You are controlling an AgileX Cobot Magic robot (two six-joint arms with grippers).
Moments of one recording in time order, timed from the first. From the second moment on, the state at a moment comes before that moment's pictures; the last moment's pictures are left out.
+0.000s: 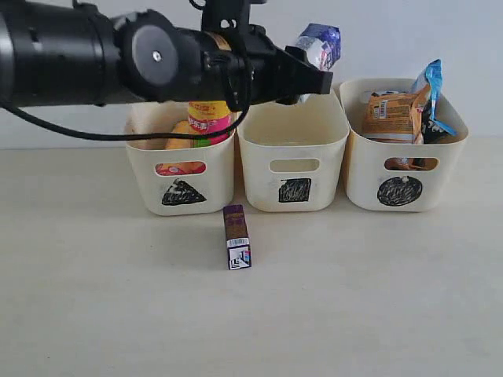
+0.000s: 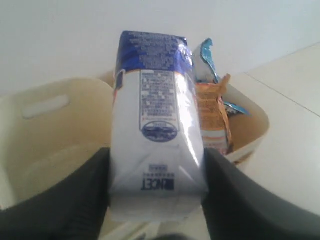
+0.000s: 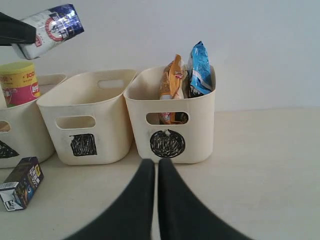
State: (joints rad) left arm -0.69 1.85 -1.43 -0.30 -0.02 0.22; right arm 0.14 0.01 0.00 0.10 0.11 0.02
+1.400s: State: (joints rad) left arm -0.68 2.28 -1.65 -0.27 -0.35 0.25; right arm 0.14 0.01 0.00 0.10 0.11 0.02
